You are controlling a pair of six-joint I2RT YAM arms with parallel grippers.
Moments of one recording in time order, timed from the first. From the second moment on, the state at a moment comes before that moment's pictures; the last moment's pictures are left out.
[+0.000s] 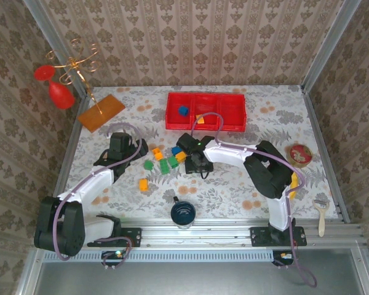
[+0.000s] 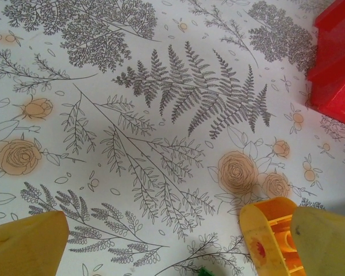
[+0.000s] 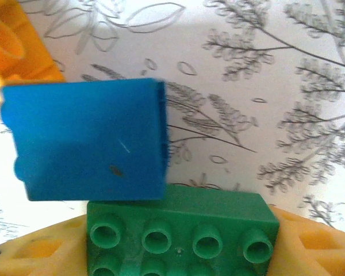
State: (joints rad) left arm -0.28 1.21 0.60 -0.14 -0.14 -0.54; right arm 0.78 1.97 1.34 -0.75 0.13 0.71
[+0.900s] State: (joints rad) left arm -0.27 1.19 0.60 -0.14 -0.14 -0.54; right arm 0.44 1.66 1.21 -0.77 0.25 0.65
